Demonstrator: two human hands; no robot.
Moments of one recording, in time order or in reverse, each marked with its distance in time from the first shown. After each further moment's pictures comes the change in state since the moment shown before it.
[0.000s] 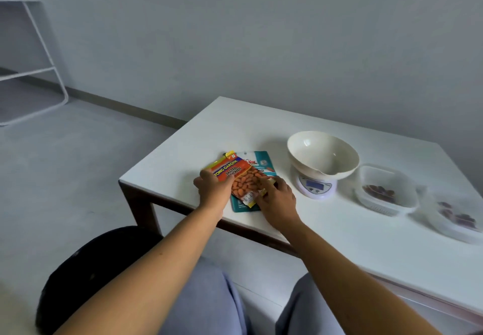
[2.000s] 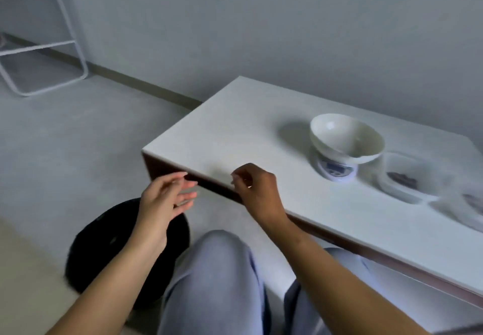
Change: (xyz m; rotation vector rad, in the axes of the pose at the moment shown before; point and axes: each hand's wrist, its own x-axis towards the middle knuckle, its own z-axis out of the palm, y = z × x) left_hand -0.068 -0.059 -0.144 -0.547 -0.081 -0.004; right_hand -0.058 -0.087 0.012 0.491 0.029 -0.226
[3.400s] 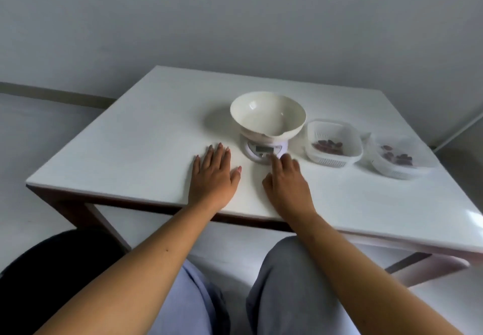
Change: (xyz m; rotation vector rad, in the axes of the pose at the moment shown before) left_hand 0.047 -0.086 0.218 1.615 -0.450 0.653; right_hand -0.018 0.131 -0.132 -0.845 0.208 0.128
